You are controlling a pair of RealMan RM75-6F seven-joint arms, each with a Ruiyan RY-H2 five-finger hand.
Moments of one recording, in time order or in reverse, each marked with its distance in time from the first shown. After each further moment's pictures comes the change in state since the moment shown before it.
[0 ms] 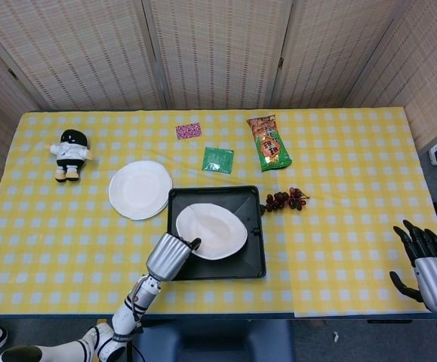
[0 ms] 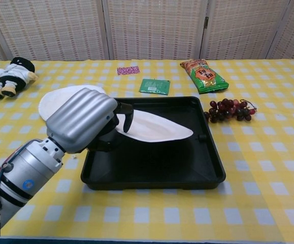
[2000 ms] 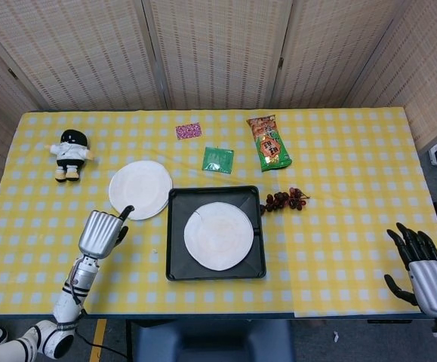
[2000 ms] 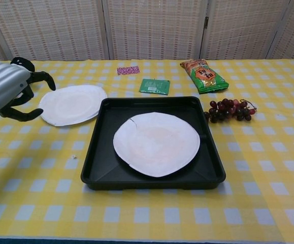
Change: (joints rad) left arm 0.081 0.375 -0.016 -0.189 -0.212 -0.036 0.088; right arm -0.011 -0.014 -0.004 -0.017 -0.048 0.005 -0.031
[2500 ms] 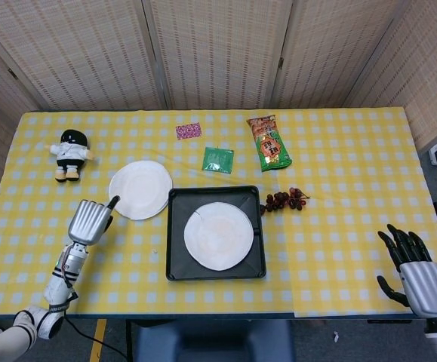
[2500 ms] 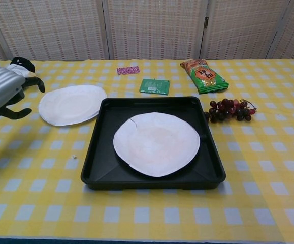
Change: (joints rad) left arm -0.051 -0.100 0.014 0.408 0.001 -0.068 -0.160; right arm 0.002 -0.022 -0.006 0.001 -0.027 0.010 -0.034
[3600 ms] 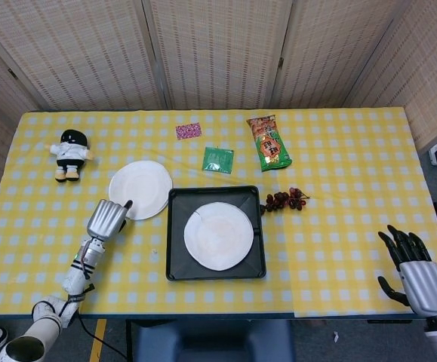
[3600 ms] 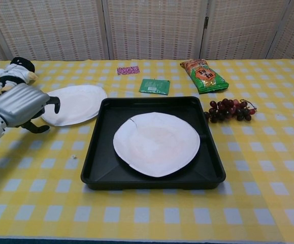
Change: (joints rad) left arm -0.089 -0.257 0.057 0.453 -0.006 -0.110 -0.195; right arm 0.008 0.012 -0.002 -0.014 0.029 -0.033 -0.010
